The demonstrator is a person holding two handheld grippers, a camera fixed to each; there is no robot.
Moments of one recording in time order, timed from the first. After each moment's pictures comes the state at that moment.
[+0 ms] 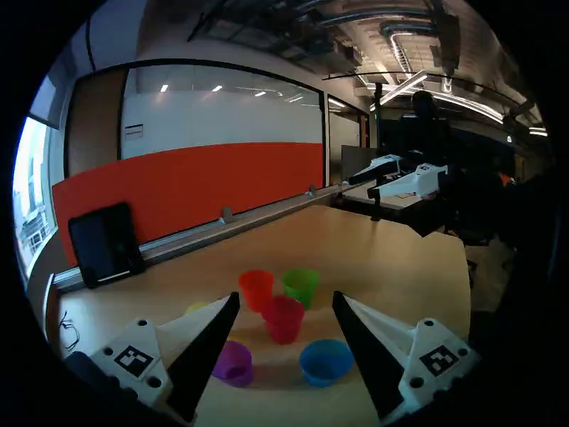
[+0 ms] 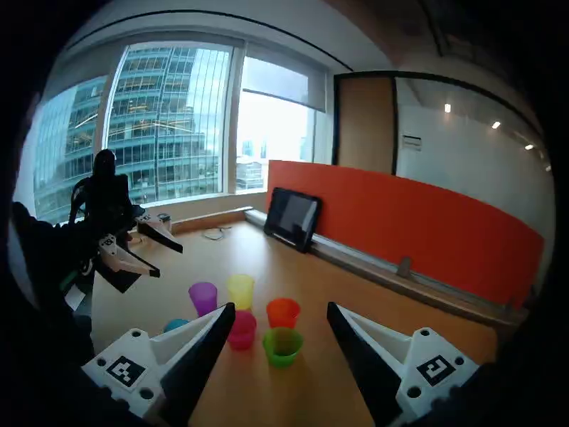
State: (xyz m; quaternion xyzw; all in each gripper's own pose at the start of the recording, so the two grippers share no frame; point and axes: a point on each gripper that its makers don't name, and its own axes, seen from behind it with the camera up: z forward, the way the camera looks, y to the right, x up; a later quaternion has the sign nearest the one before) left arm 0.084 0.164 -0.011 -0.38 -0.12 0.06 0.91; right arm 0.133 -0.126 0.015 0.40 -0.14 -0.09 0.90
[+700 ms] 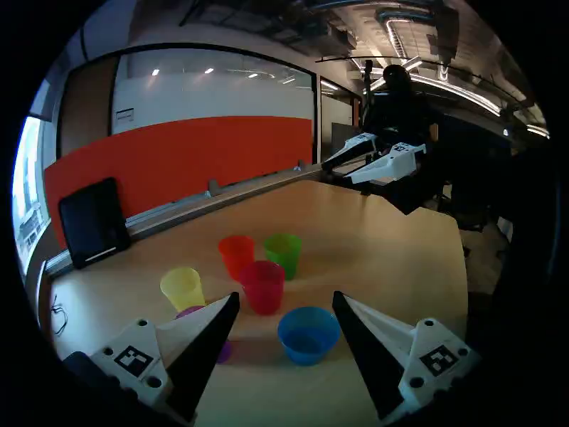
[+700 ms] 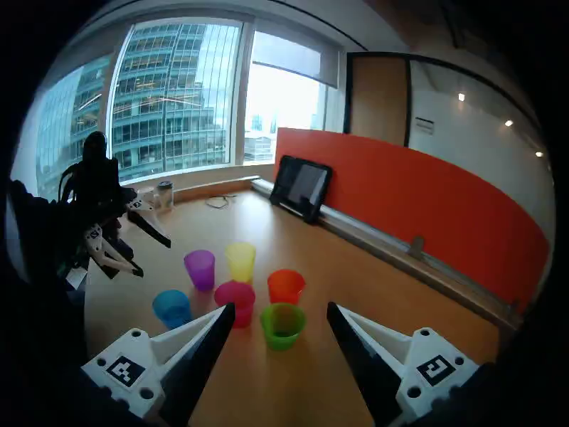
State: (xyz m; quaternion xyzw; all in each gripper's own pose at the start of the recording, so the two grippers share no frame) left arm 0.027 0.175 -0.039 -0.40 -0.17 0.08 0.90; right arm 0.079 -0.130 0.029 0.41 -0.19 -0.13 0.88
